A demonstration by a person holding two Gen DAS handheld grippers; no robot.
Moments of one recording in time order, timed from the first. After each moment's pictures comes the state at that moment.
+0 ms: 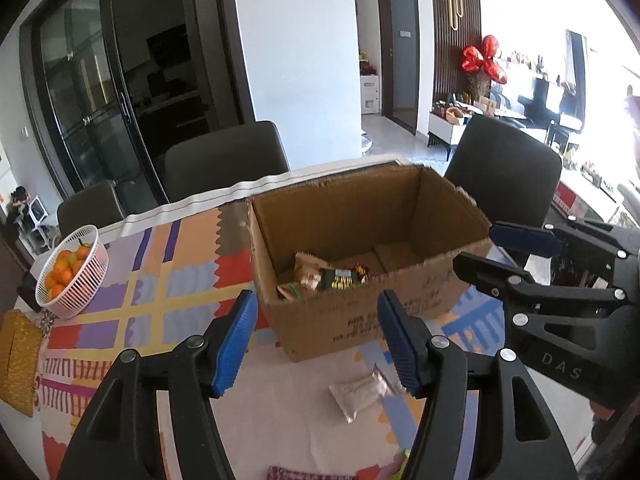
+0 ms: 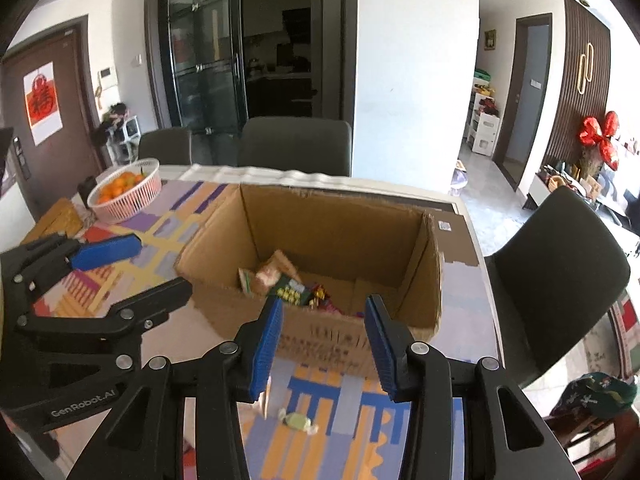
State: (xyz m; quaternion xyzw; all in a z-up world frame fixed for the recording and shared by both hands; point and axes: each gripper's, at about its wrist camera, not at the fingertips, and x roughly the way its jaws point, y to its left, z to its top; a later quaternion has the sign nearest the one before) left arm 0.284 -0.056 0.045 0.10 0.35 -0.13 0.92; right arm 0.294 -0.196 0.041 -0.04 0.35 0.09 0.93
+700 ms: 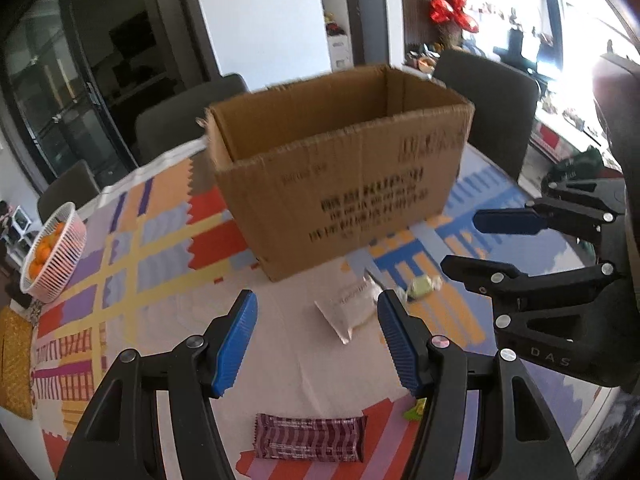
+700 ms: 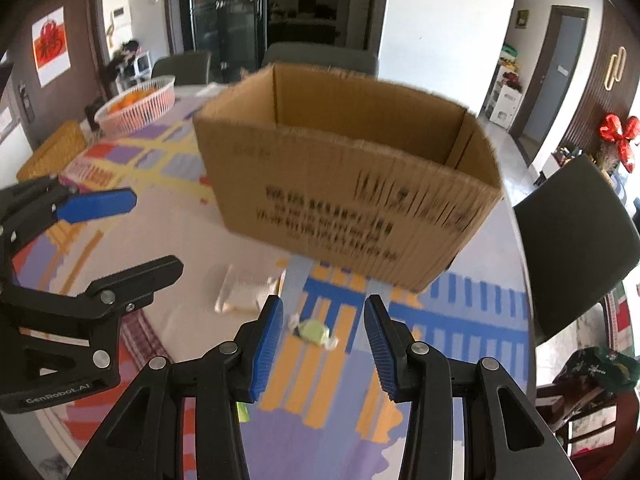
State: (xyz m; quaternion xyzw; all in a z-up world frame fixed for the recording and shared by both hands) left arm 0.244 -0.060 -0.028 0.15 0.41 -0.17 0.88; right arm 0.258 -0.173 -0.038 -0.09 0.44 0.11 0.89
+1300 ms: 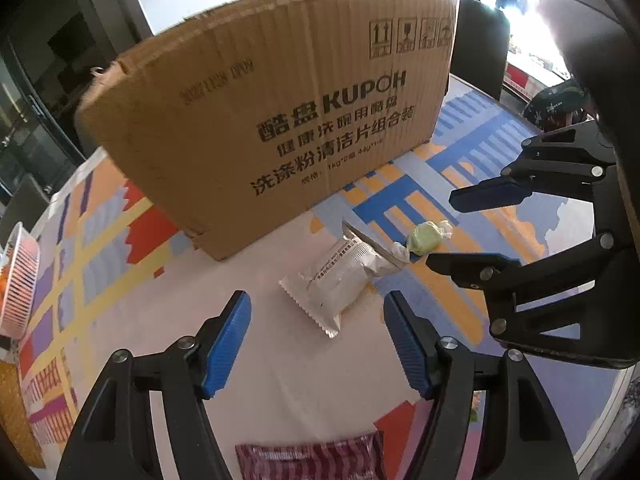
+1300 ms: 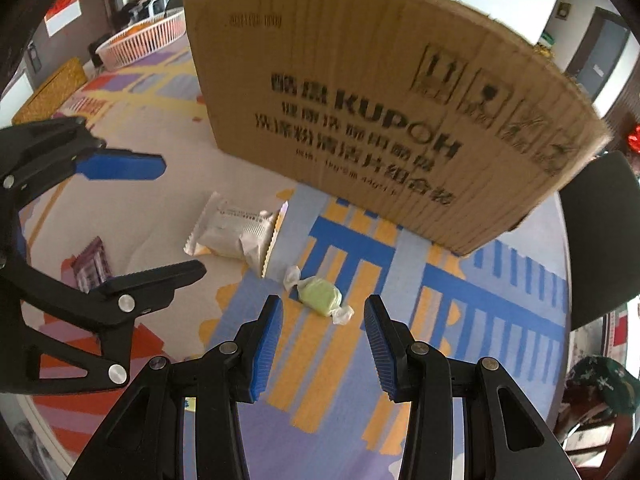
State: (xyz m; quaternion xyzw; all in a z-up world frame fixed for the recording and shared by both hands) left arm 0.279 -0.079 -0.094 0.21 0.47 -0.23 0.83; right arm 0.285 -0.166 -0.108 -0.13 0.51 0.14 0.83
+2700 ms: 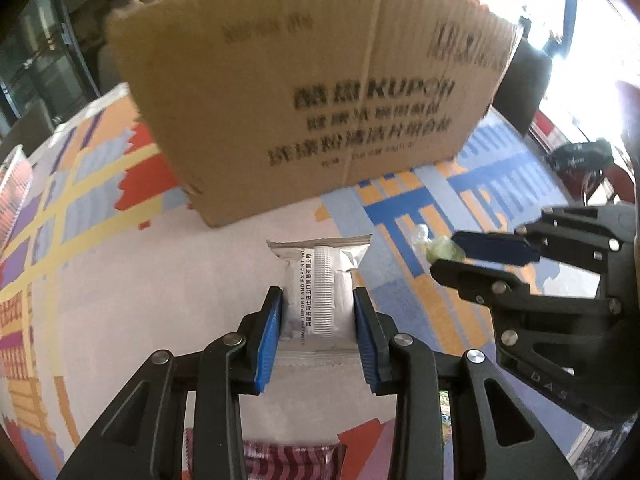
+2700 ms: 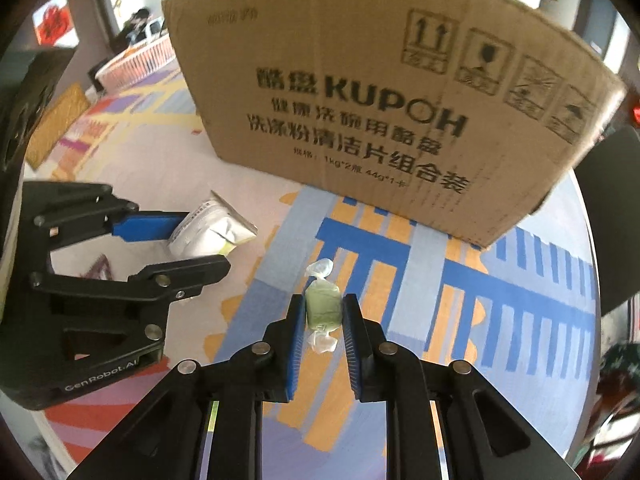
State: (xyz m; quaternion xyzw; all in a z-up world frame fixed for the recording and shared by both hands) left arm 0.276 -0.055 -0.101 0.10 0.49 -0.18 0.84; right arm 0.284 -0.184 -0.115 -0.07 0.50 0.15 0.85
